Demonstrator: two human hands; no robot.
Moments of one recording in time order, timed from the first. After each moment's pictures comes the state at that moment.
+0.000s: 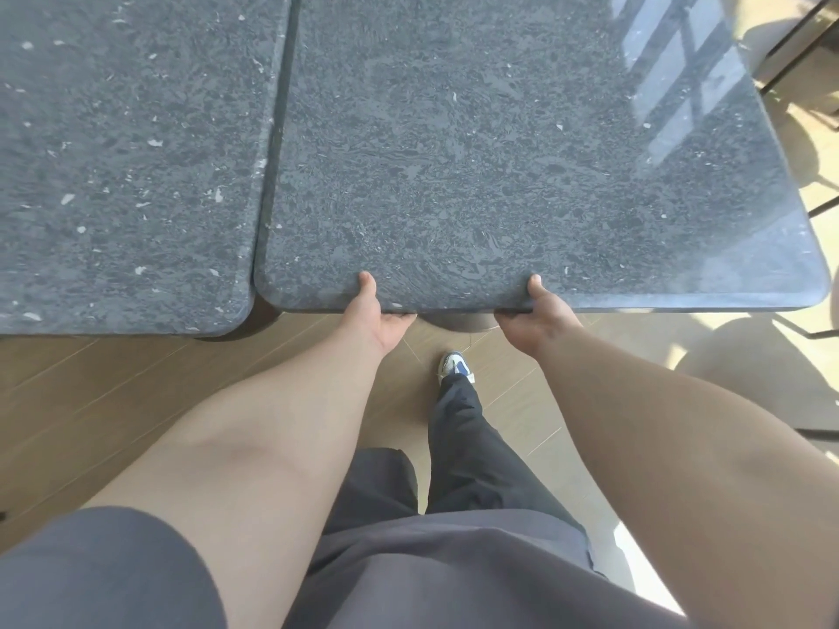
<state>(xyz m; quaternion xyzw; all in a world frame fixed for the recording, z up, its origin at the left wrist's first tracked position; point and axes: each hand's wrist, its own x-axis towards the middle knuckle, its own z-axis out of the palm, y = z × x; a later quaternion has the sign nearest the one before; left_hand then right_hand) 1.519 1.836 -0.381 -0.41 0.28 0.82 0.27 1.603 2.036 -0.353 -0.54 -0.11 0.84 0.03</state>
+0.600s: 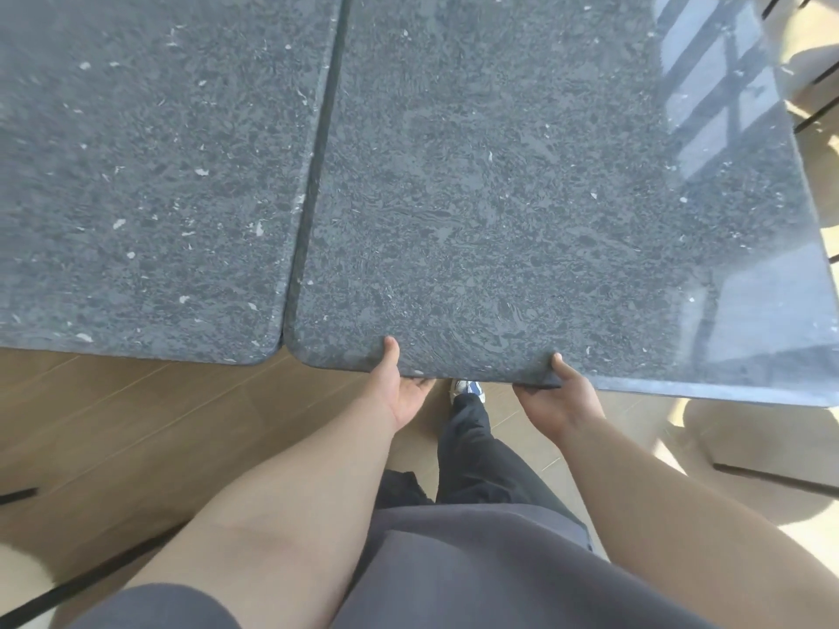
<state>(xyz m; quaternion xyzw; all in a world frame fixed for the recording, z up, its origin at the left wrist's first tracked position) 1.543 1.816 -0.368 -0.45 0.27 0.80 0.30 1.621 2.028 -0.346 -0.55 -0.09 0.83 0.03</state>
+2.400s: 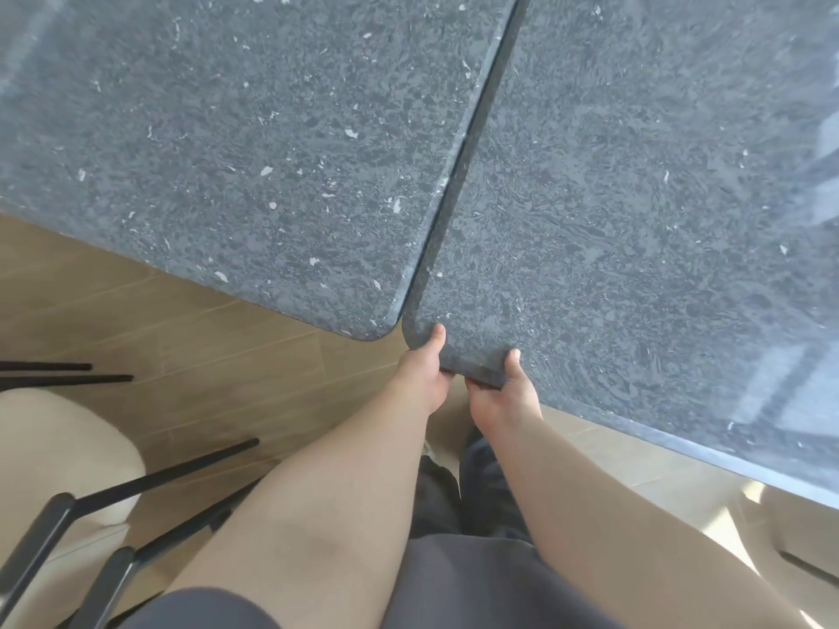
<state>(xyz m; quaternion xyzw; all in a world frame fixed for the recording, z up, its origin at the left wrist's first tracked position) 1.500 1.715 -0.386 -0.46 0.43 0.74 0.23 1.530 1.815 -0.360 -0.60 -0.07 0.80 -0.04</state>
